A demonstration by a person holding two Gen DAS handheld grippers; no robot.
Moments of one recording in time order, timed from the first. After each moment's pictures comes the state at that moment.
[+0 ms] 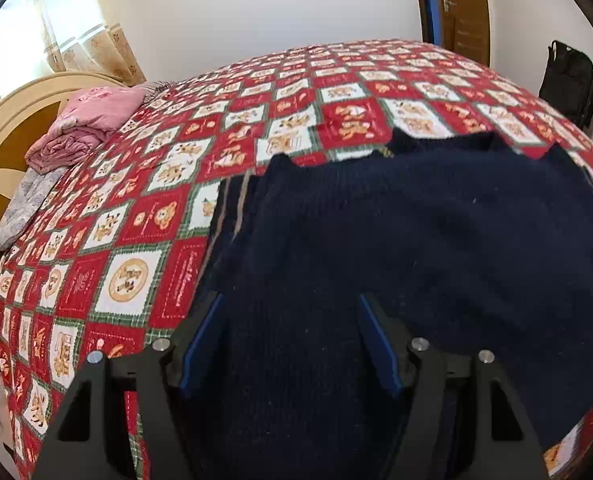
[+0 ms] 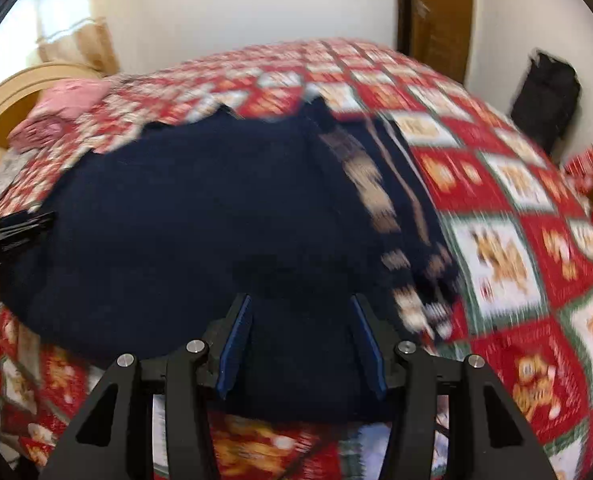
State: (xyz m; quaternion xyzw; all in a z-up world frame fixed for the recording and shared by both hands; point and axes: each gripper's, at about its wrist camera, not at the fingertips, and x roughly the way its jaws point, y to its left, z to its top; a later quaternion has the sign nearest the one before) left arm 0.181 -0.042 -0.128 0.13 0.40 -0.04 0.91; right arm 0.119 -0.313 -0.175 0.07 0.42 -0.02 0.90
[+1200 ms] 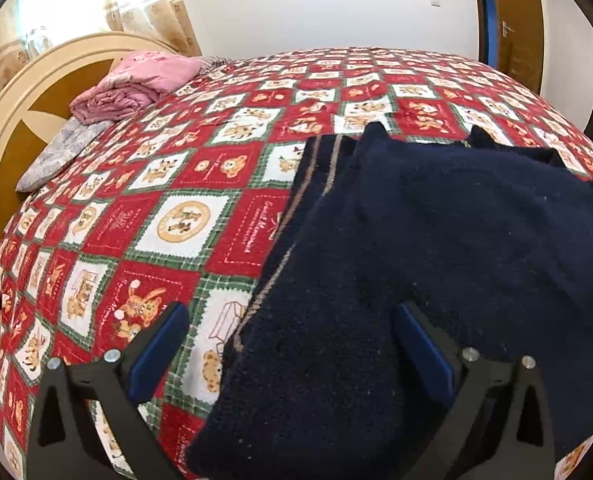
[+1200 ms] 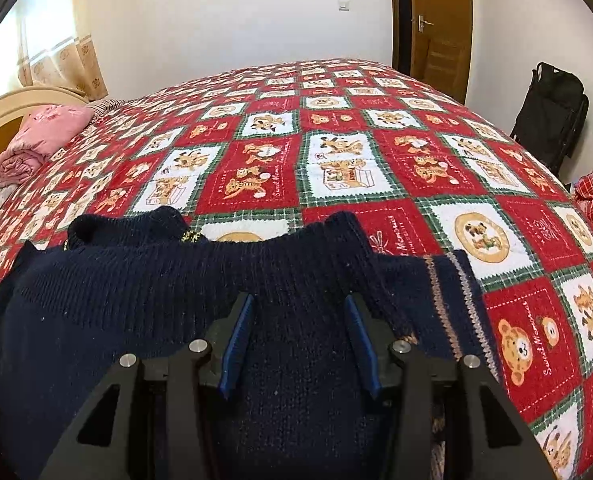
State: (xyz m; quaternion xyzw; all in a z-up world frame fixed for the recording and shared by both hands) left arm 0.168 0.012 -0.146 0.07 0.39 0.04 0.92; right arm 0.282 -0.319 -0.166 0.06 0.38 -0.03 0.92
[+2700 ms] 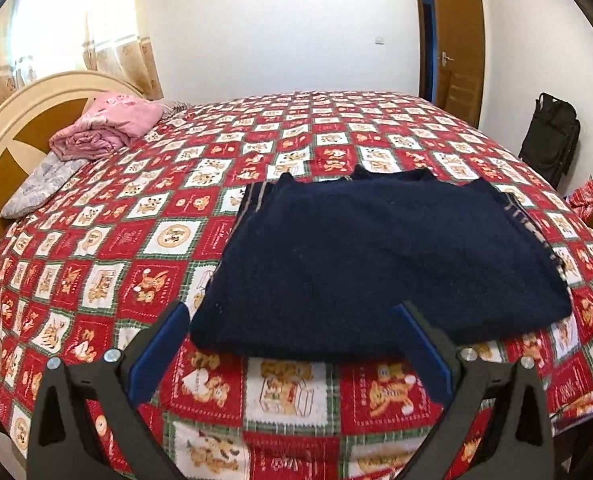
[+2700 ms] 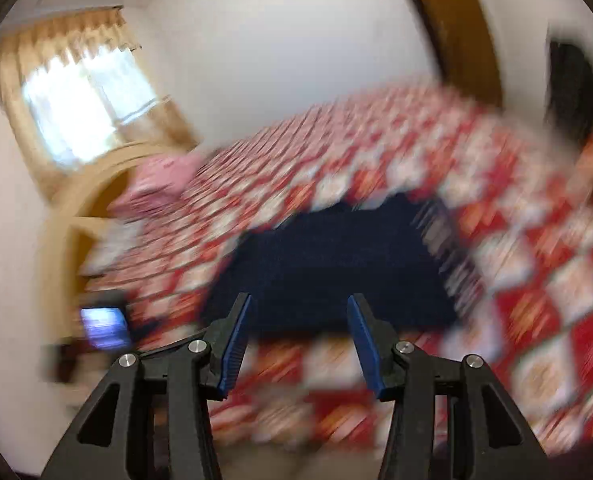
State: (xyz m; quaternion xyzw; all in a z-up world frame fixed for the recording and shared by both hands) left arm 0.044 -0.005 -0.072 0.06 0.33 -0.06 0.94; right arm -0.030 -0.281 0.009 0.25 0.36 0.16 0.89
